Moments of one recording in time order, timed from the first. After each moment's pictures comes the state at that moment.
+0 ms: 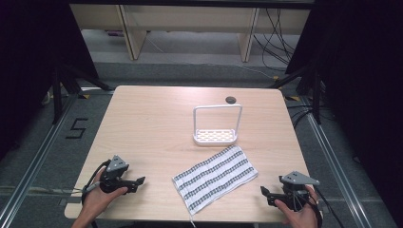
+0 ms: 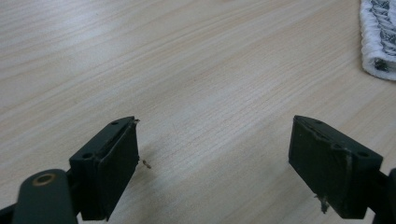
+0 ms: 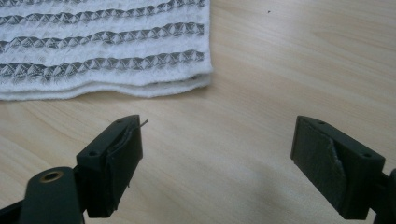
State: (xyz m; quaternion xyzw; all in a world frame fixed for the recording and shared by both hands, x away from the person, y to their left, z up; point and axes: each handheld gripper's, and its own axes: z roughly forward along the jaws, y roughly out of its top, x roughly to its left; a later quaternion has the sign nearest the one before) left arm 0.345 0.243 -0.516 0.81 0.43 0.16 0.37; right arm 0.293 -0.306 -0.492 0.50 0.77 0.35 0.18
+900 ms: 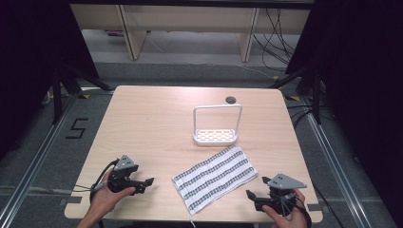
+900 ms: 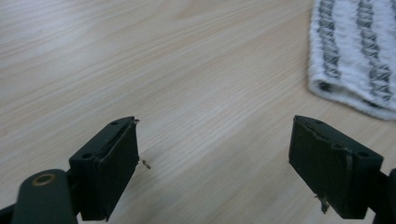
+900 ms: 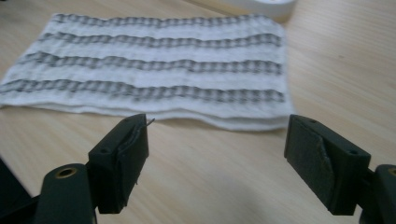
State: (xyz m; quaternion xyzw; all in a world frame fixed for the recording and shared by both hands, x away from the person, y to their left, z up) left arm 0.346 0.213 -0.509 0.81 0.41 0.12 0.39; right arm 0.280 -0.260 -0.477 0.41 0.81 0.39 0.17
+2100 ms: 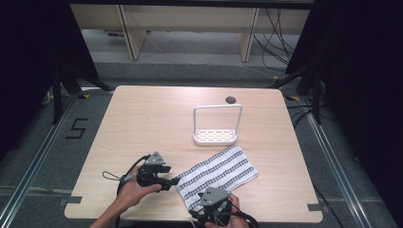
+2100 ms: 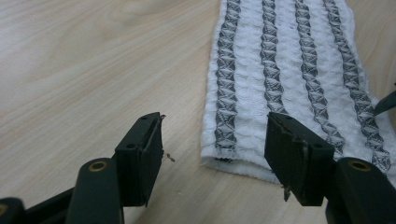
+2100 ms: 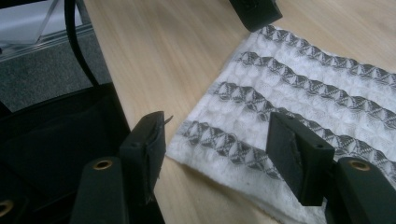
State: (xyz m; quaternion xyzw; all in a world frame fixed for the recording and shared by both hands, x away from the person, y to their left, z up) left arm 0.362 0.138 -0.504 0.84 0.34 0.05 0.41; right arm 0.271 -0.107 -0.501 0.22 0.89 0.38 0.10
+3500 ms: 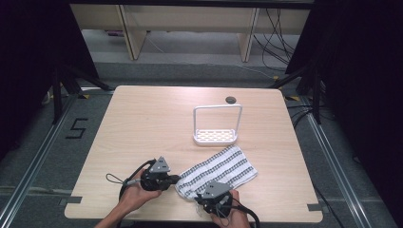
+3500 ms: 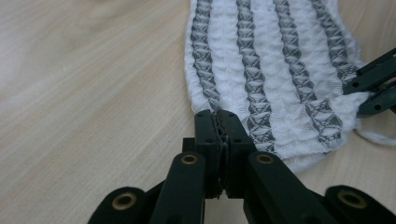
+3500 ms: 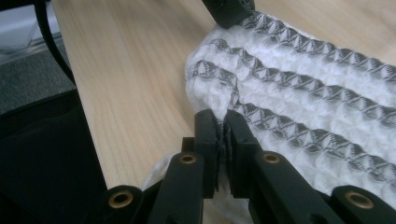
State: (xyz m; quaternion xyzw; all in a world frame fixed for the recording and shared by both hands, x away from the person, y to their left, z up) left arm 0.349 0.131 -0.499 0.87 0.28 0.08 0.40; right arm 0.288 -0.116 -0.508 0.24 0.89 0.38 0.10
